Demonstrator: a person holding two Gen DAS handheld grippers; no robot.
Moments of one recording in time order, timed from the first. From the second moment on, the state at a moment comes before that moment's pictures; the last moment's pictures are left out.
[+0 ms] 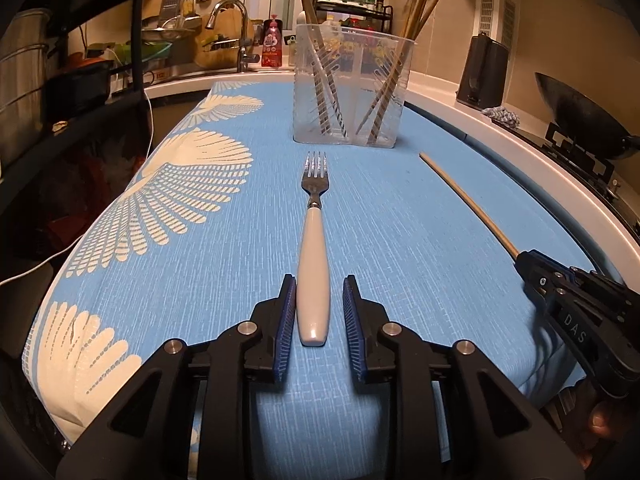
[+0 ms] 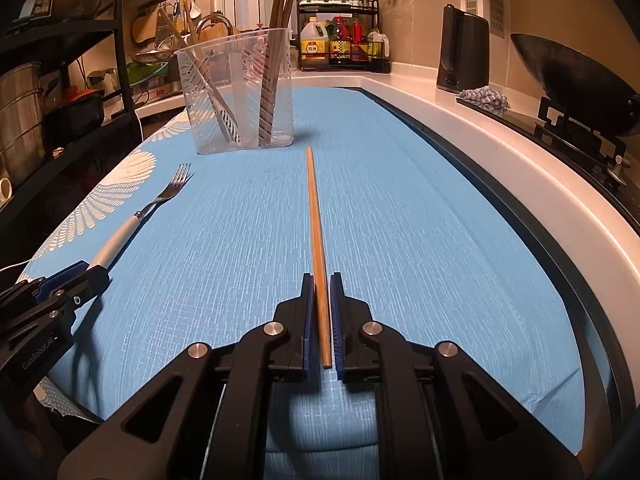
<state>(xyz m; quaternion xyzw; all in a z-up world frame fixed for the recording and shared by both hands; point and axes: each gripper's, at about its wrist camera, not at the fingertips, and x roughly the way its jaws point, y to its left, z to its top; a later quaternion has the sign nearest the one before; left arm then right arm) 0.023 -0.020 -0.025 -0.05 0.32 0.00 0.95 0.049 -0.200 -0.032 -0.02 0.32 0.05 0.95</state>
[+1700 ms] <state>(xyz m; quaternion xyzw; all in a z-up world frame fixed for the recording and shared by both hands) 0.008 -0.010 0.024 -0.05 0.24 0.00 0.97 0.029 -0.192 0.051 -0.04 0.25 0.07 0.97</state>
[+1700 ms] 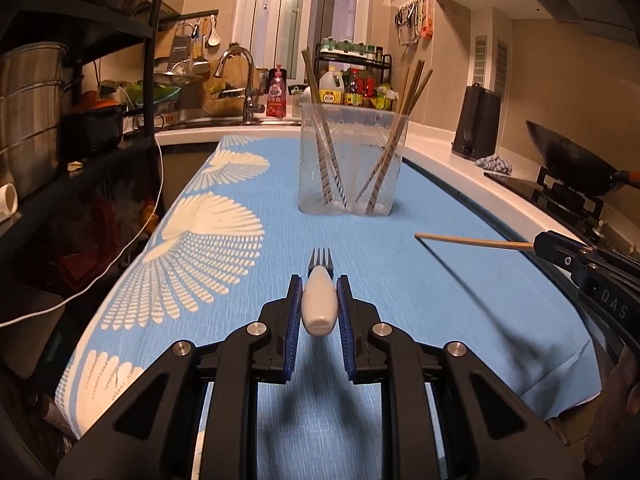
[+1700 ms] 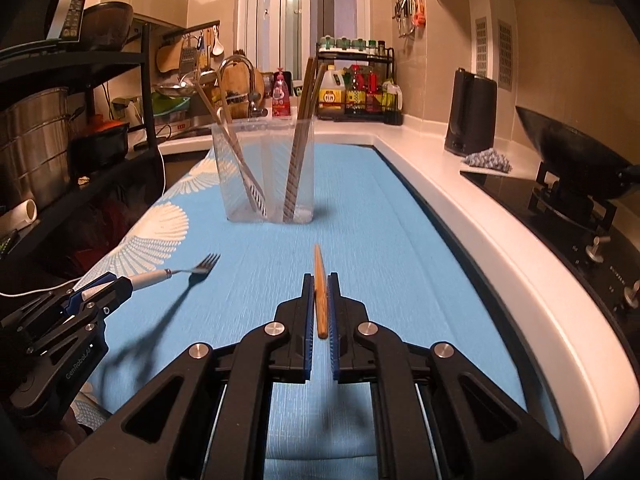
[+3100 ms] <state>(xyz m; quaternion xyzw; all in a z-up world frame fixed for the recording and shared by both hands) 0.076 0.020 0.187 -0.05 0.27 -0.03 0.96 0.091 -0.154 0.196 -0.05 0.19 0.17 0.97</state>
